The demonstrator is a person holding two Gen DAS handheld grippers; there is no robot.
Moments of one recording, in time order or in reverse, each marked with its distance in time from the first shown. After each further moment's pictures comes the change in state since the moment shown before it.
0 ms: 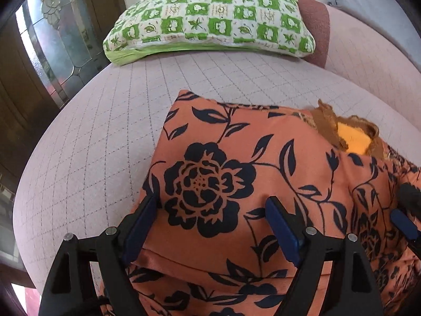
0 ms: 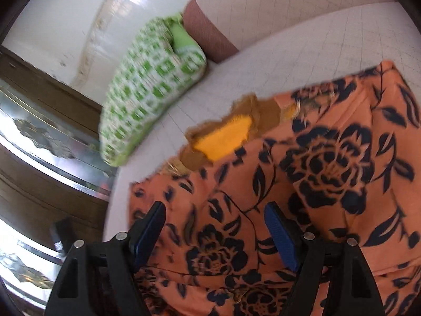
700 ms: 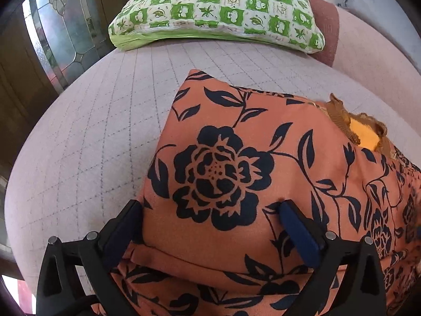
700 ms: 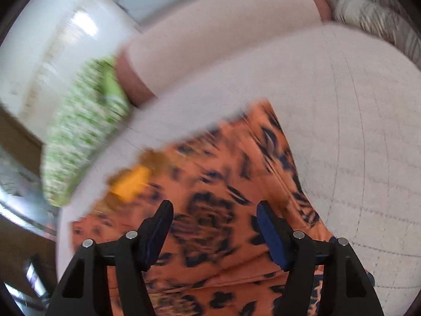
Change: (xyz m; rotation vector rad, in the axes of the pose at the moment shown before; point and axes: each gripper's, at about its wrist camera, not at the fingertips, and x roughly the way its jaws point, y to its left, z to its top) left arm 0.015 0.017 -0.011 -0.041 0.009 -0.019; right arm -0.063 -0.072 0.005 0.145 -0.138 -0.378
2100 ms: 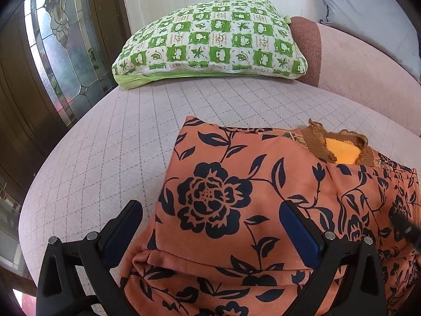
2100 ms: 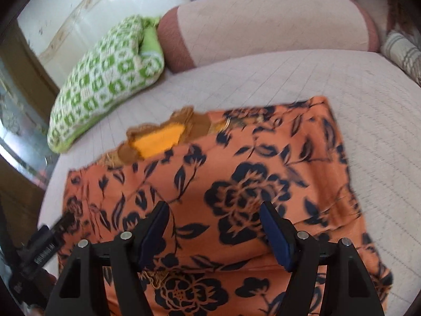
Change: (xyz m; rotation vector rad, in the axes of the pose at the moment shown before) left arm -0.048 -0.016 0.007 0.053 -0.150 0.024; right arm 0.008 0.067 -0.028 -0.302 0.012 0.033
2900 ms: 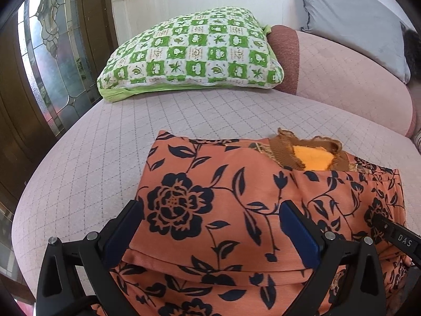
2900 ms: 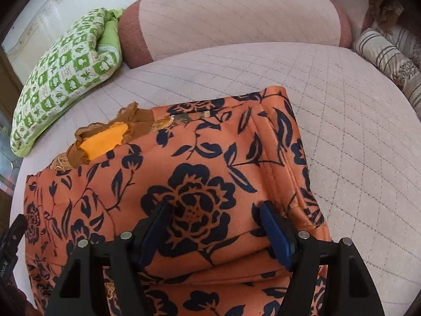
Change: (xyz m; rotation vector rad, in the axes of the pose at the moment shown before) left arm -0.020 -0.027 0.002 0.018 -0.052 -0.071; right arm 0.008 -0.035 0.008 0.059 0.012 -0.186
